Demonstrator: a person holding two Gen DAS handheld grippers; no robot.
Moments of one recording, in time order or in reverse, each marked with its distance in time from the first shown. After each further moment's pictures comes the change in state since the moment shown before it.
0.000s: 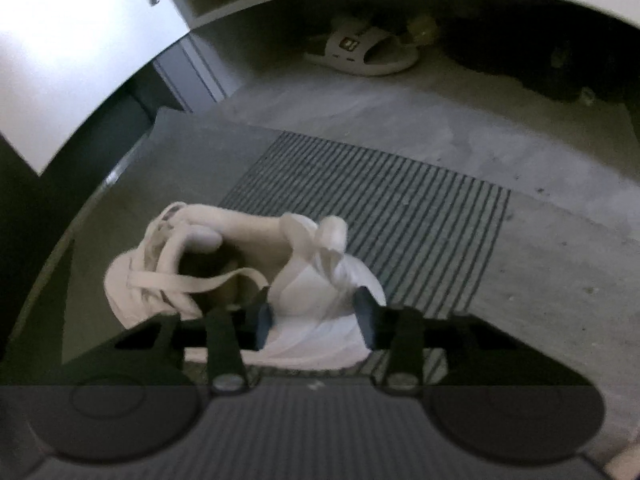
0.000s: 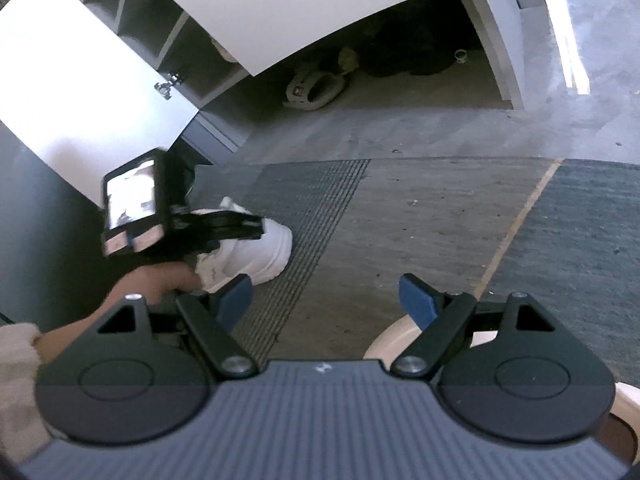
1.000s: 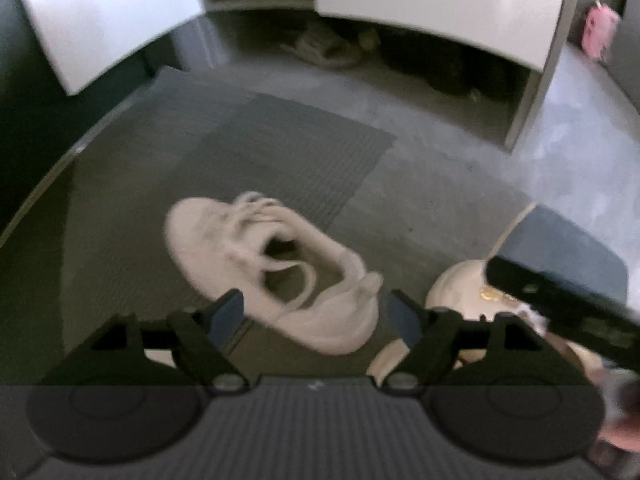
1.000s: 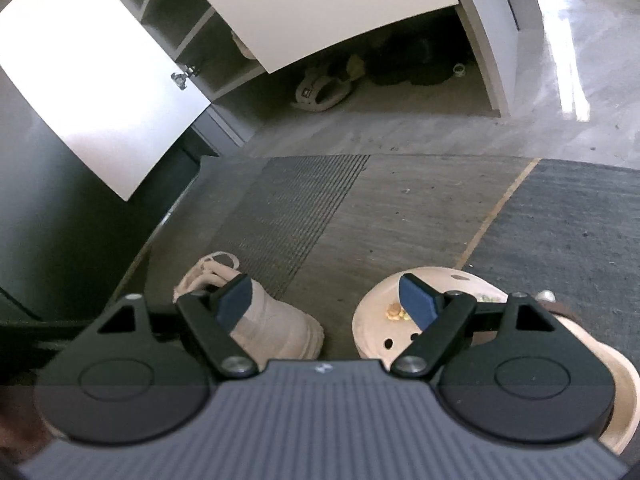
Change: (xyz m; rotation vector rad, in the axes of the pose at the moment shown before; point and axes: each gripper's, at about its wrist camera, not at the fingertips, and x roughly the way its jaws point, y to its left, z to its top) left arm -0.223 0.035 -0.137 -0.127 0.003 -0.134; right arm -0.040 0.017 -0.044 -0.095 -0.035 -0.022
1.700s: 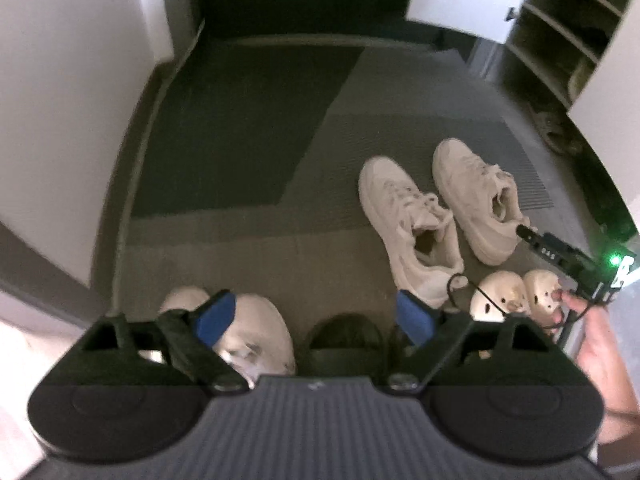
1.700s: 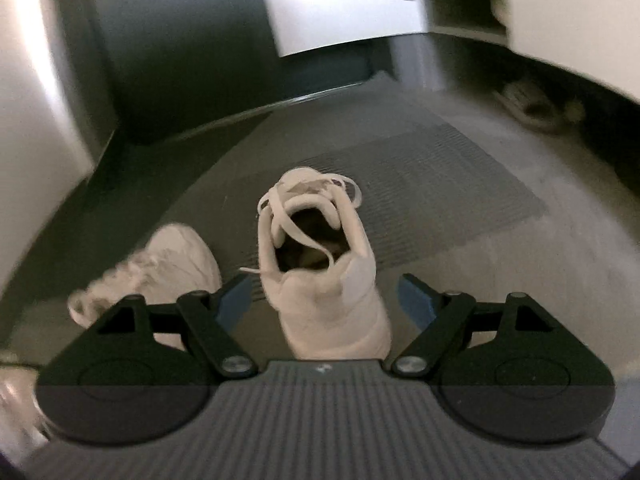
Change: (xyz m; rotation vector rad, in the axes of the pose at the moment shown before) left arm -0.206 0.123 -0.171 -0.805 0.115 0.133; right arm 0.084 0.080 0.003 -0.796 0.216 0.335
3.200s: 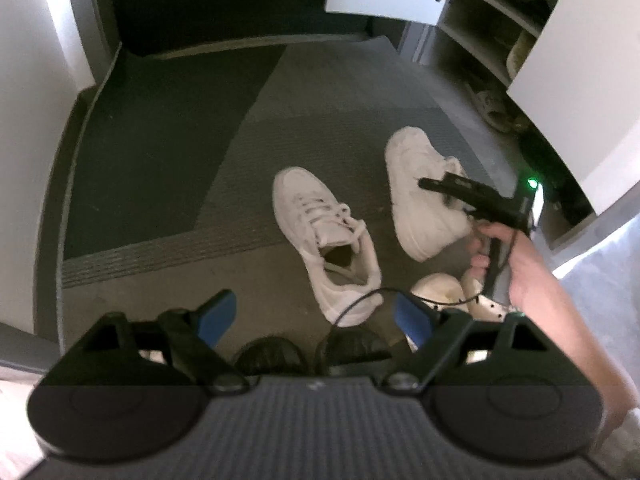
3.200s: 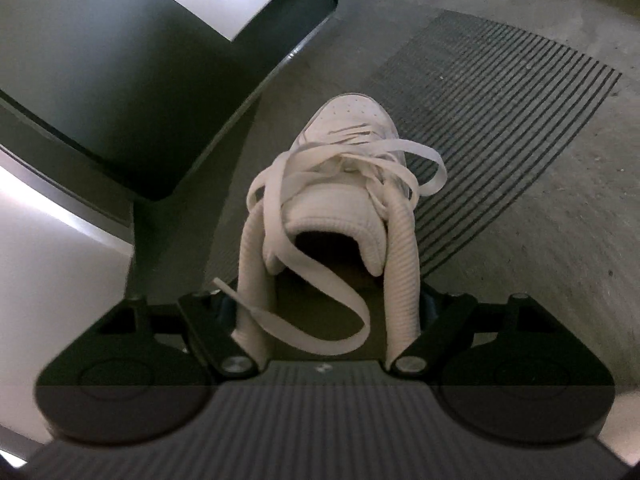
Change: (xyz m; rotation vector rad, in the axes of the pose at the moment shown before) left arm -0.004 -0.073 0.017 0.182 -0.043 -0.016; right arm 0.062 -0.060 0.035 0.555 0.163 0.242
